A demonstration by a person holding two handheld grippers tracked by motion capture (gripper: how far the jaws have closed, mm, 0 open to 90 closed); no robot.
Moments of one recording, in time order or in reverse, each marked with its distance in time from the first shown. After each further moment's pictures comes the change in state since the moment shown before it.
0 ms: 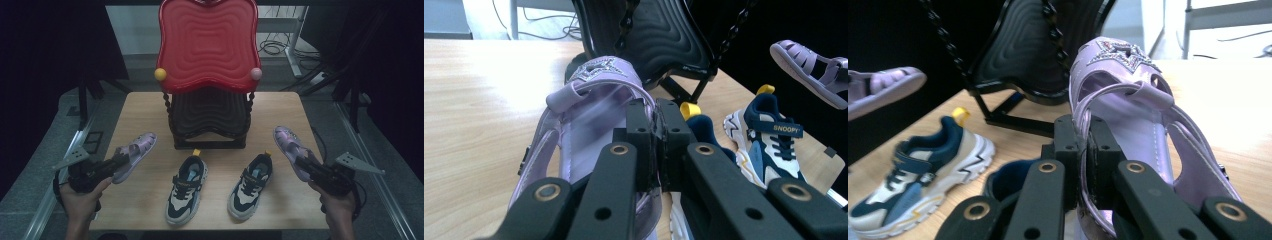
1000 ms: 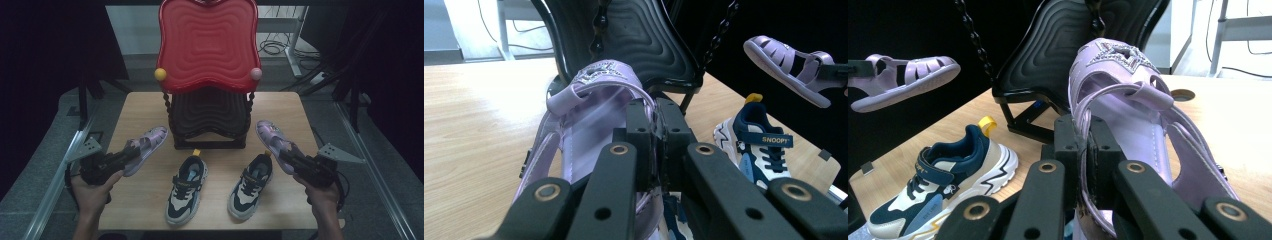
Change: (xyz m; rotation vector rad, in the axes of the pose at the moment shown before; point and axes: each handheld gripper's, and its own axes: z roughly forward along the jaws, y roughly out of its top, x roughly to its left) left arm -0.022 0.020 0.020 -0.009 -0.025 0.052; right arm 0.026 0.016 0.031 0.010 0.067 -0.065
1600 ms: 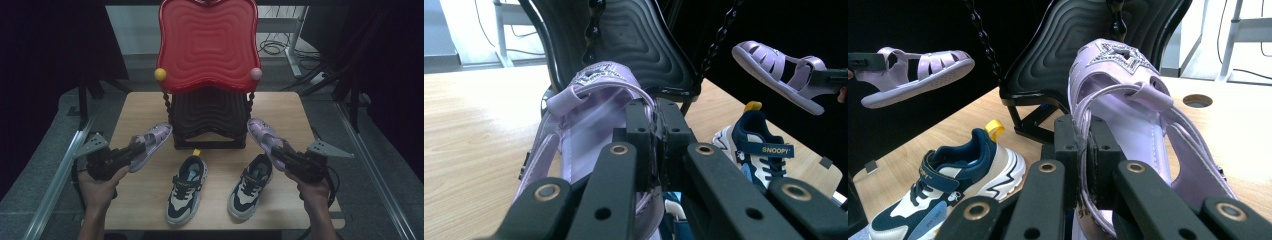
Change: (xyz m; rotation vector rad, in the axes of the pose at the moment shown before) left arm -0.005 0.008 0.014 -0.014 -0.004 0.005; right arm 0.009 0.006 0.019 0.009 0.022 -0.014
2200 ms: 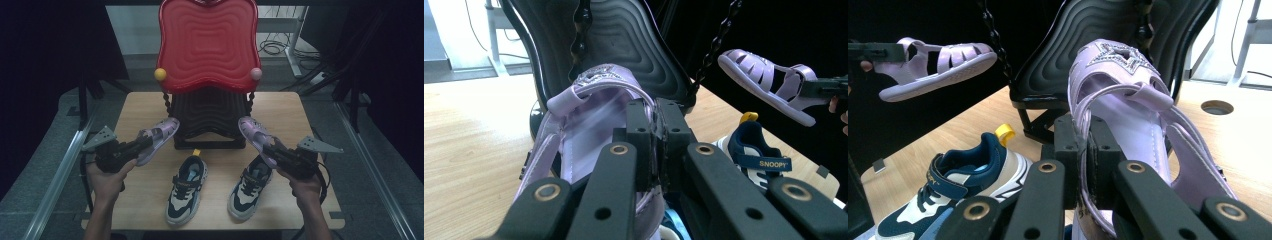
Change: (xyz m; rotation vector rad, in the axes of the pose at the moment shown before) left arm -0.003 0.011 0.020 -0.014 -0.010 -0.001; right arm 0.010 0.006 0.019 0.017 0.034 -0.018
